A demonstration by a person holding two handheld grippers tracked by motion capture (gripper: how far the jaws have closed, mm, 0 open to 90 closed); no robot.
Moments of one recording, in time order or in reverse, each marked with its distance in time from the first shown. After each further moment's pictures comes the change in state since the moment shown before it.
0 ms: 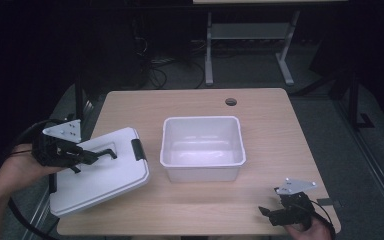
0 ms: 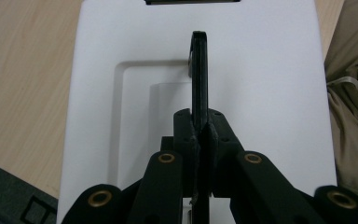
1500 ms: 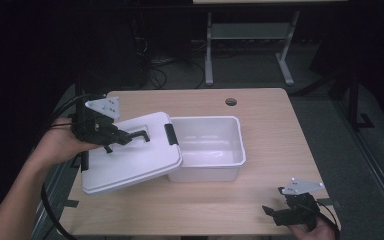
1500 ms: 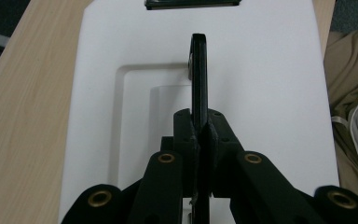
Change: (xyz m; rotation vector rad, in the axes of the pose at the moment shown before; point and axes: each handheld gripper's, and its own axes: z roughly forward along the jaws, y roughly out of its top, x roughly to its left) left arm 0.002 0.097 0.018 -0.038 -0.046 0.082; right arm -0.005 -0.005 -0.008 -0.029 -0.005 0.029
